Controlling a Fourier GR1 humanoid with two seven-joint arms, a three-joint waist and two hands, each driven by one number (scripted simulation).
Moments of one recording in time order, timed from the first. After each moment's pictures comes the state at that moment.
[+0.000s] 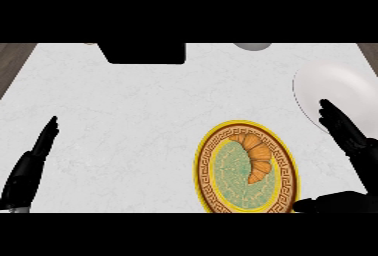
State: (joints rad) left arm 0.09 0.45 -0.05 -1.47 -0.01 0.15 -0.14; right arm 0.04 -0.57 0.14 -2.03 -0.16 -0.07 0.43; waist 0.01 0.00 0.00
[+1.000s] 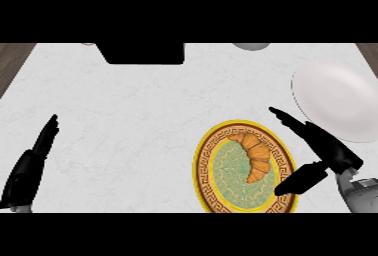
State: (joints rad) left arm 0.08 0.39 0.01 -1.50 -0.08 0.11 -0.11; right arm -0.18 -0.49 0.25 -1.65 0.01 0.29 0.44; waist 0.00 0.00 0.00
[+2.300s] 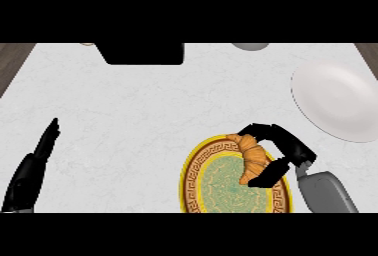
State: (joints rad) left arm 0.10 0.28 0.11 -1.51 -0.20 0.02 -0.14; right arm -0.23 -0.23 0.18 -1.36 0.30 0.38 0.22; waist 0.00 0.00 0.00
